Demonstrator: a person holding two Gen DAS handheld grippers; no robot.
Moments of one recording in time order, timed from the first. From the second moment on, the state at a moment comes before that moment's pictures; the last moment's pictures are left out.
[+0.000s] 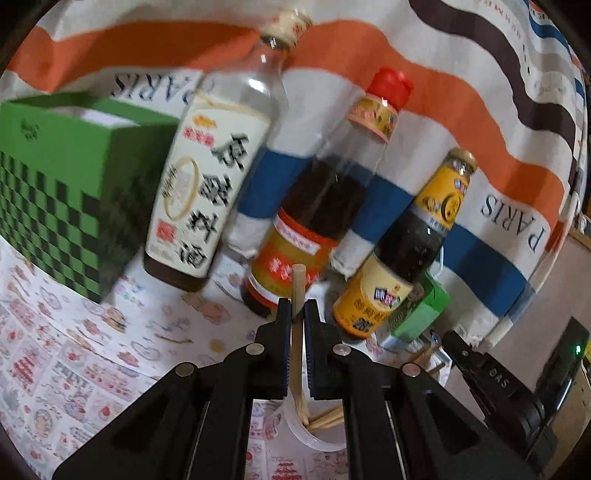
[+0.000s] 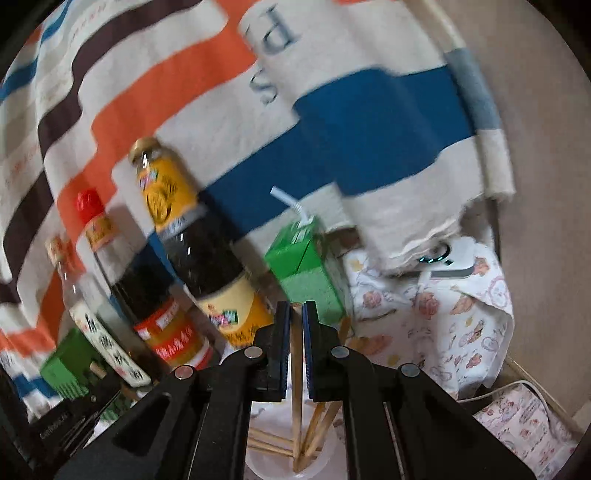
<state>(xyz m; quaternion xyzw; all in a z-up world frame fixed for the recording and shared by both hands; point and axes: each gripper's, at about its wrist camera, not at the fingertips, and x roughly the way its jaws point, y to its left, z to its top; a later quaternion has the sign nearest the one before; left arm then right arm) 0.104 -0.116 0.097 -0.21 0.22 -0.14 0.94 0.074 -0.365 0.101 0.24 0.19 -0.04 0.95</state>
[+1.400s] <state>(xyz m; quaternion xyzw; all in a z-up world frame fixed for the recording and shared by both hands) 0.069 -0.094 0.147 -0.06 0.20 -0.06 0.98 0.060 -0.353 0.130 0.20 0.22 0.02 0.96</state>
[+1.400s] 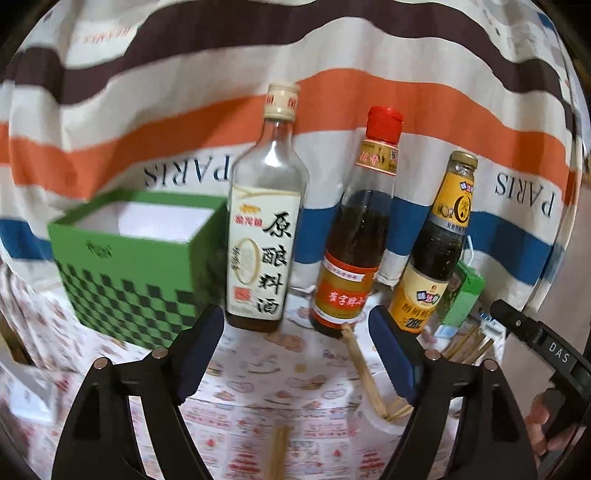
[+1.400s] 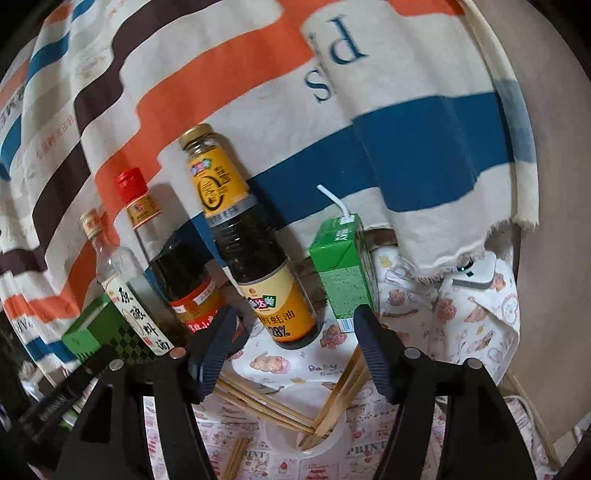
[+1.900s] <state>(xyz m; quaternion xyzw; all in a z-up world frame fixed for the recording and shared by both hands) 0.055 -0.077 0.161 -0.05 0.18 -0.02 0.98 0.052 -0.318 0.141 0.11 0.19 0.02 0.97</state>
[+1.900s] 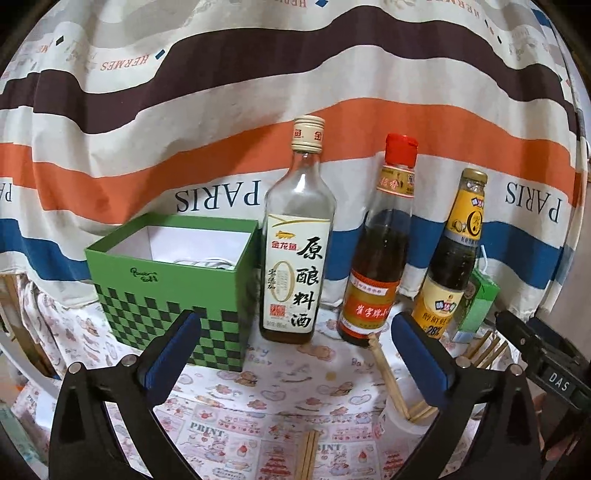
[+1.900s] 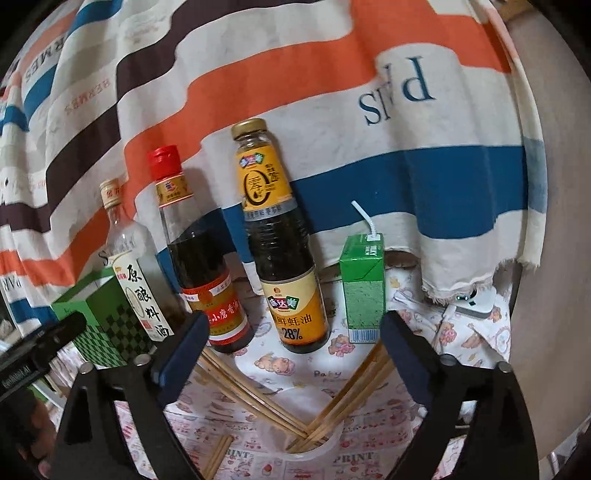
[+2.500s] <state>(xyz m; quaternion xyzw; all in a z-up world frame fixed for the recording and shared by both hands) 0.024 -0.037 0.139 -0.01 0.20 0.01 0.98 0.032 -0.291 0.150 0.09 0.19 0.06 0.98</state>
